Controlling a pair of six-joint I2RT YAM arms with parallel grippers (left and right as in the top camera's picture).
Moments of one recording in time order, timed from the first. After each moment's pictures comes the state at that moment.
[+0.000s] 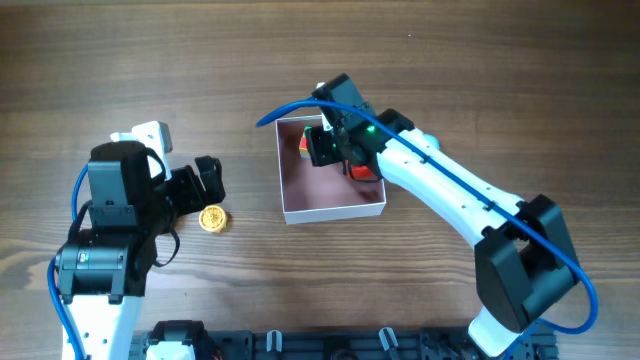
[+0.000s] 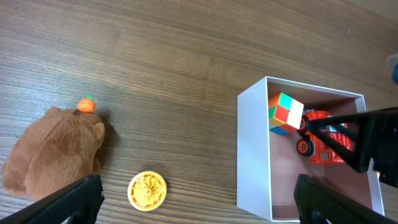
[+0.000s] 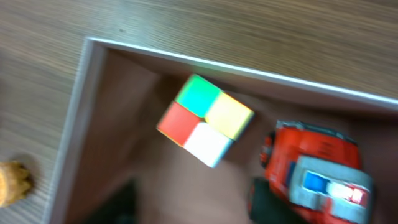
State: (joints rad) left arm -0.02 0.92 0.97 -0.87 0.10 -0.31; right arm 0.63 1.84 1.36 -0.58 -0.04 0.31
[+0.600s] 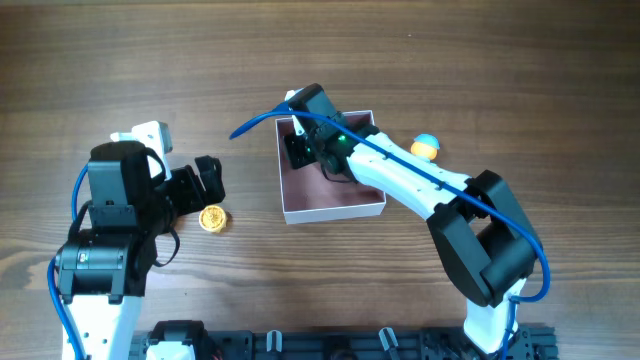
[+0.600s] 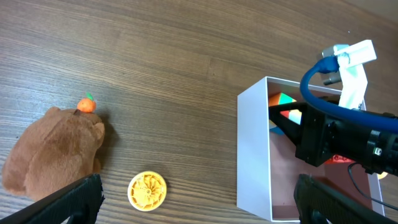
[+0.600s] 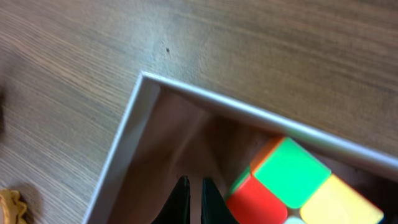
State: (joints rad) left arm -0.02 0.92 0.97 -0.87 0.10 -0.31; right arm 0.68 2.00 1.36 -0.31 -0.09 0.28
